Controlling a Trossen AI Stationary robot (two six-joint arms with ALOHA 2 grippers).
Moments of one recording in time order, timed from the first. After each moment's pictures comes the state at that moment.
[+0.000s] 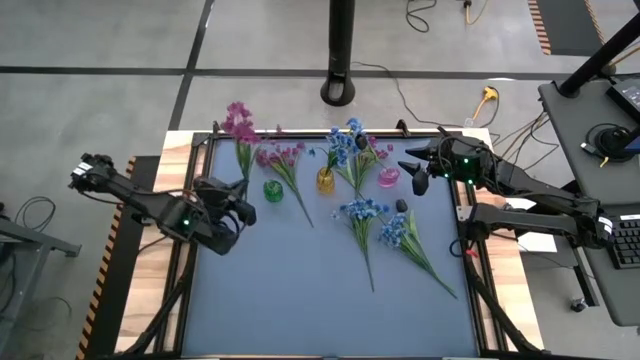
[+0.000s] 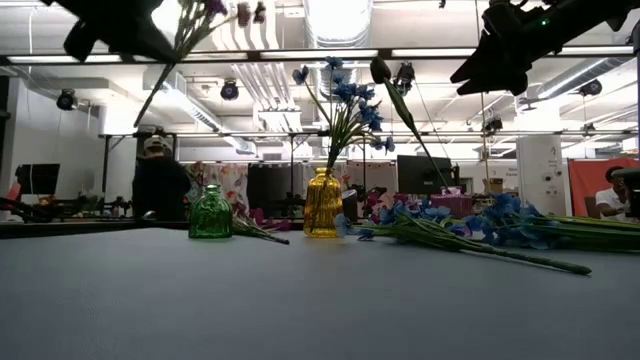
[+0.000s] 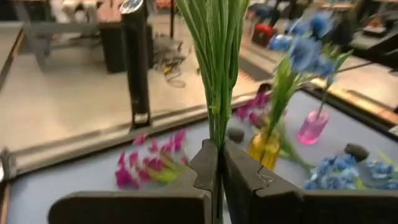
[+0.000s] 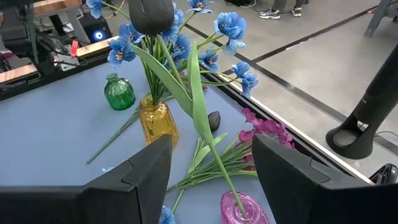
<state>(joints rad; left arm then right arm) -0.45 1.00 0.86 -0.91 -1.27 -1.17 -0.49 0.70 0.66 -0.34 0.02 0.11</state>
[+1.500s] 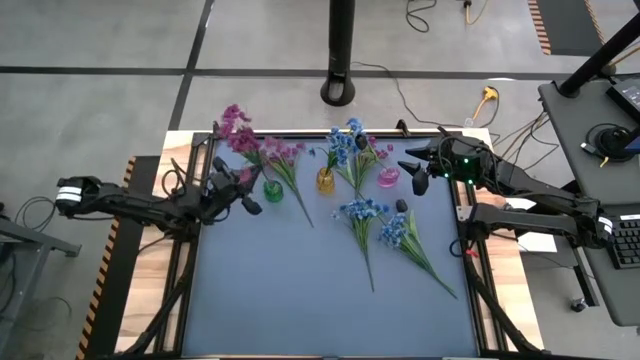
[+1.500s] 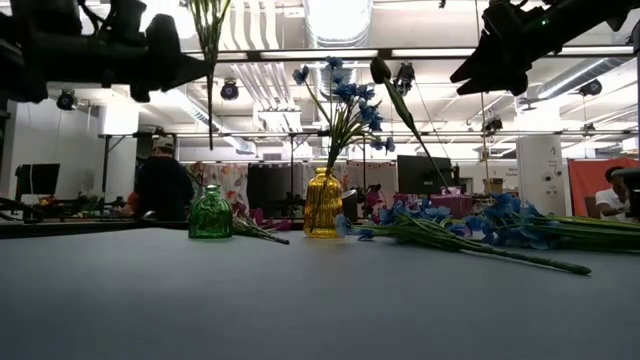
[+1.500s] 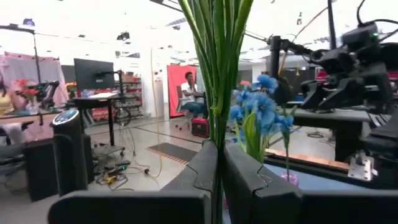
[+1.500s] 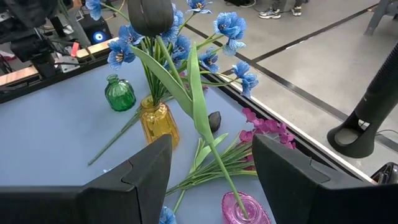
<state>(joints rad) 0.02 0.88 0.12 1.06 -0.64 0.17 -0.49 0.70 0.66 -0.34 0.02 0.12</state>
